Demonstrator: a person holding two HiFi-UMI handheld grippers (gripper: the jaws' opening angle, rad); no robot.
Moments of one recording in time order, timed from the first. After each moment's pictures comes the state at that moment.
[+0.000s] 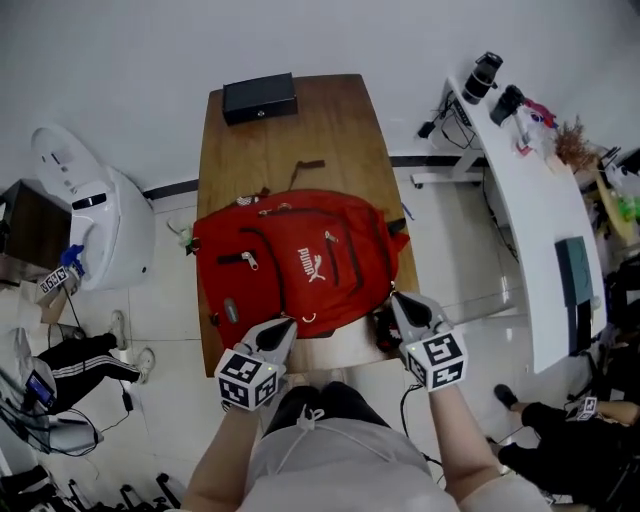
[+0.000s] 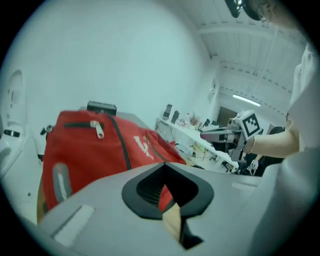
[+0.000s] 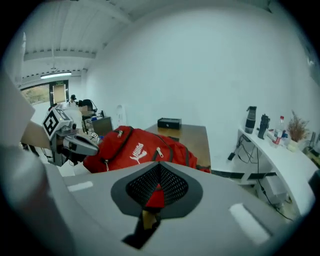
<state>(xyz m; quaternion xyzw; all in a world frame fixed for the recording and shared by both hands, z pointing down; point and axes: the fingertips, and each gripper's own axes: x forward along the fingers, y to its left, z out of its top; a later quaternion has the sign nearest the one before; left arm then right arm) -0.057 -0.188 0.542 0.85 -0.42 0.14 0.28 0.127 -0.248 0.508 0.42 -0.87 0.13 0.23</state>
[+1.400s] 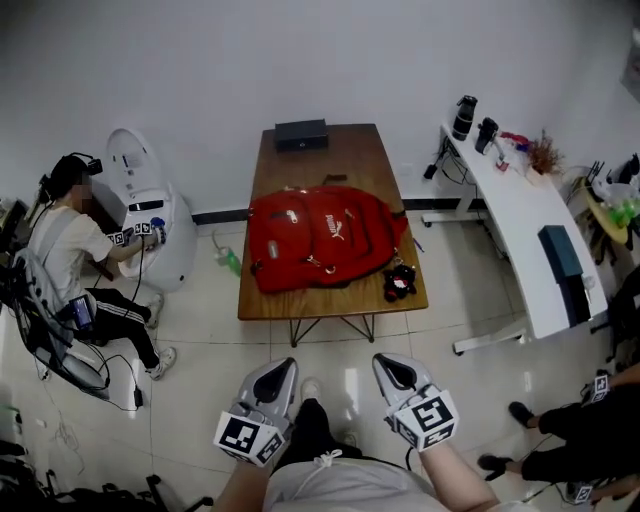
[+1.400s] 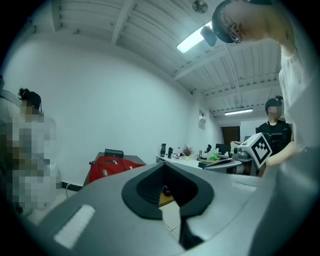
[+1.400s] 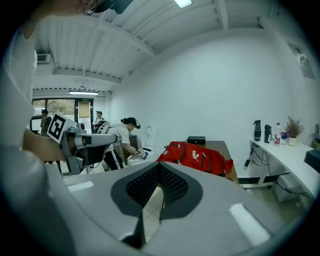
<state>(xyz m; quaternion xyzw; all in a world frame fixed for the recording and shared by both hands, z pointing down) -0.051 0.136 0.392 0.85 -0.52 -0.01 0.09 0.092 0.106 0.427 0.35 -0.92 0.09 0.12</state>
